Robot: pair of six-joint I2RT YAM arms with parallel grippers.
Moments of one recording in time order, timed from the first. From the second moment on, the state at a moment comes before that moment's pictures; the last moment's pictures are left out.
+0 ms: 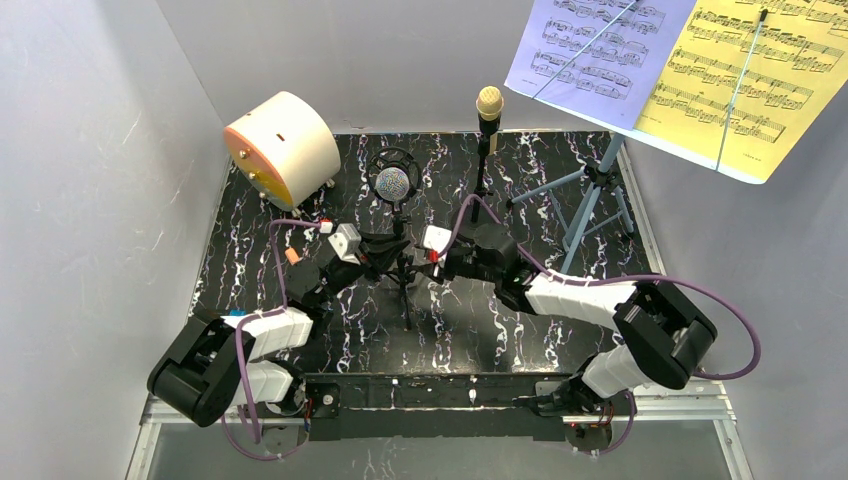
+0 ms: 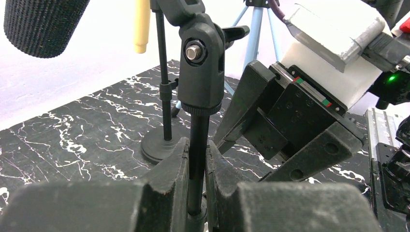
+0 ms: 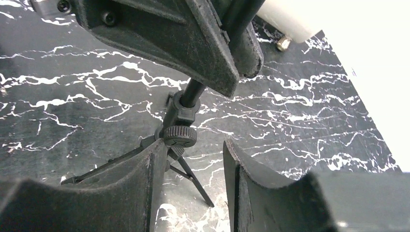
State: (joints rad) left arm -0.50 1.26 0.26 1.29 0.47 -0.20; right arm 0.85 1.44 0.66 0.59 -0.43 -0.42
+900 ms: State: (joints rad) left arm -0.51 1.26 0.26 1.28 0.46 -0.19; right arm 0.93 1.44 0.77 0.38 -0.30 -0.57
